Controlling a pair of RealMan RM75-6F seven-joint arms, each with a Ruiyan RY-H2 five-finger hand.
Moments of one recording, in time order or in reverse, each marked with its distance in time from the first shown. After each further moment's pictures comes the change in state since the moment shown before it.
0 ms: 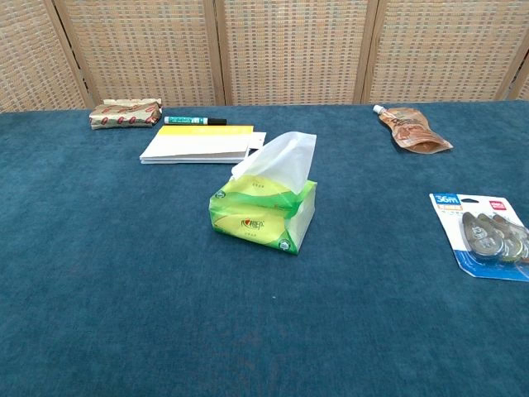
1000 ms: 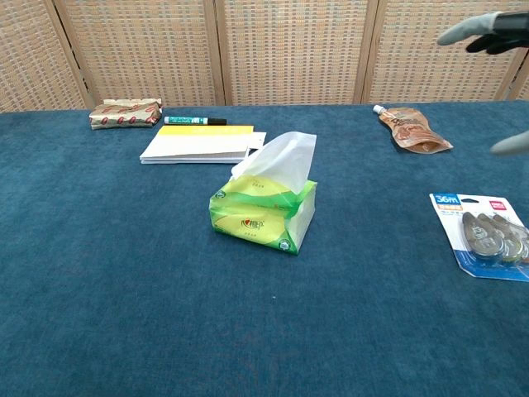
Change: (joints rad) left arm -0.022 0.007 -0.032 -0.024 -0.078 -0.053 0.003; right arm 0.489 0.066 0.160 -0.325 0.241 -0.642 -0.017
